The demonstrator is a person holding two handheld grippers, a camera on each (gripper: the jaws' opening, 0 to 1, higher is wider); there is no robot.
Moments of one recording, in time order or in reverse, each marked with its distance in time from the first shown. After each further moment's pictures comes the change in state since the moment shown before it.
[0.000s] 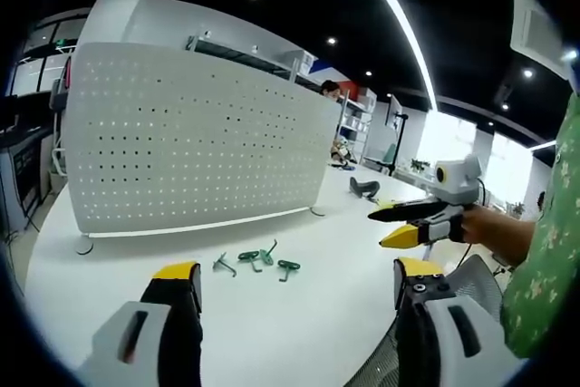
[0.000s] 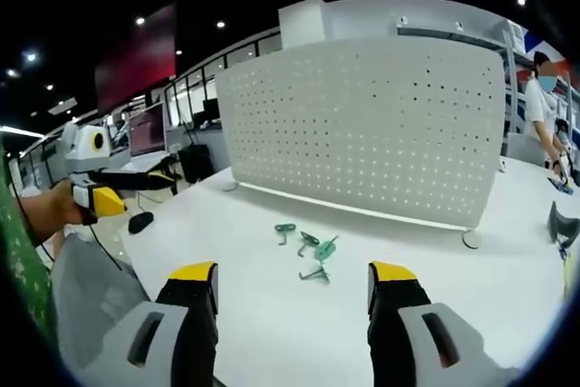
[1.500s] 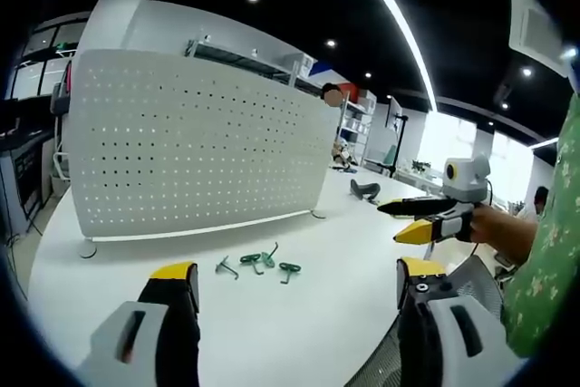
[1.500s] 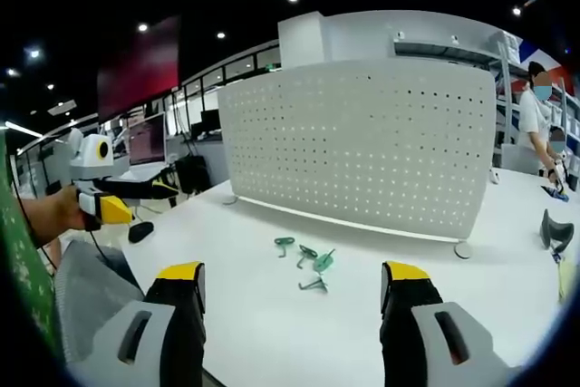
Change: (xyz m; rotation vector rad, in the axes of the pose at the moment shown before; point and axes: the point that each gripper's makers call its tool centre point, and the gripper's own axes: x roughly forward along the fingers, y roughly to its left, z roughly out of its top) left arm -0.005 0.000 0.004 0.011 -0.010 0.004; right arm -0.020 0.007 0.016 -0.010 -0.073 -0.031
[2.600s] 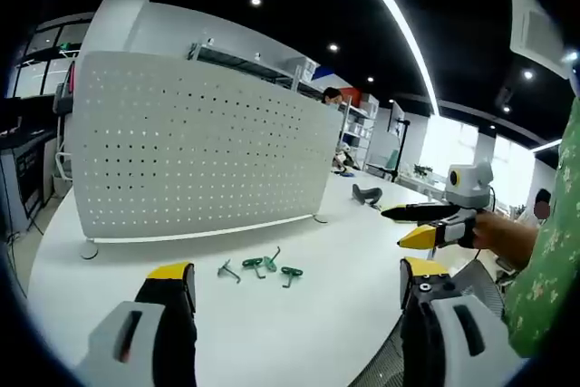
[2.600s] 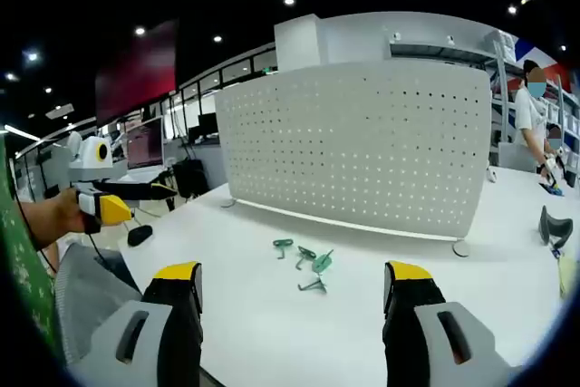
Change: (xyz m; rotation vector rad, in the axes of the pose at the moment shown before) left arm 0.000 0.003 0.005 -0.007 -0.023 0.010; right arm -0.002 -0.002 0.000 0.013 -0.016 -0.013
